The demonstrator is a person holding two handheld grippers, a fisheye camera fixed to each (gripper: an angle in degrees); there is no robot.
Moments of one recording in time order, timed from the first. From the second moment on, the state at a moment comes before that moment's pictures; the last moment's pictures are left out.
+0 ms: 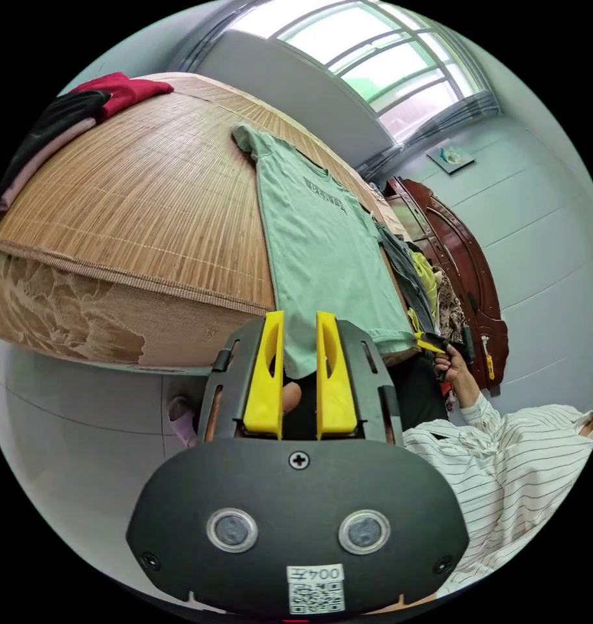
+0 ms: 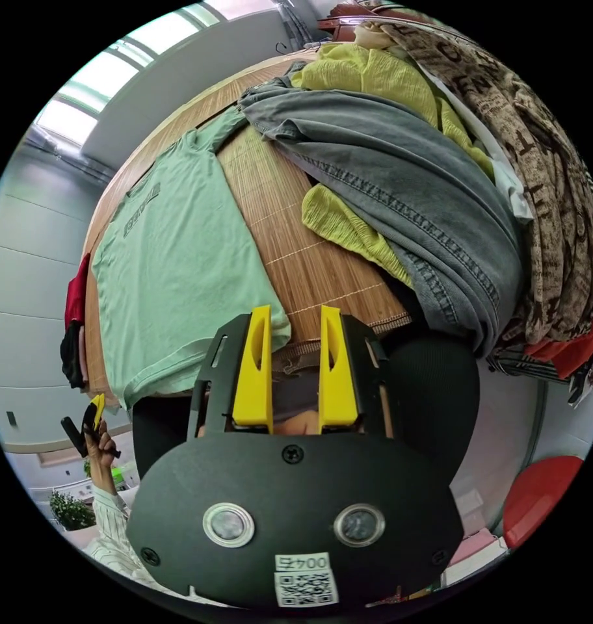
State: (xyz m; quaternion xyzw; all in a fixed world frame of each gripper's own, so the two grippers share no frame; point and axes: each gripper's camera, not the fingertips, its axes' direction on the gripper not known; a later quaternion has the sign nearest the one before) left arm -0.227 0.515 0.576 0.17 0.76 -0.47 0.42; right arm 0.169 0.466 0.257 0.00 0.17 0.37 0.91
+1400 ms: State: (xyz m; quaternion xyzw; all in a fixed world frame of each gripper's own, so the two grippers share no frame) left arm -0.143 0.501 0.625 0.19 0.85 -0.36 0.33; right arm 0.218 0.595 0.298 -0.03 -0.05 0.37 0.93
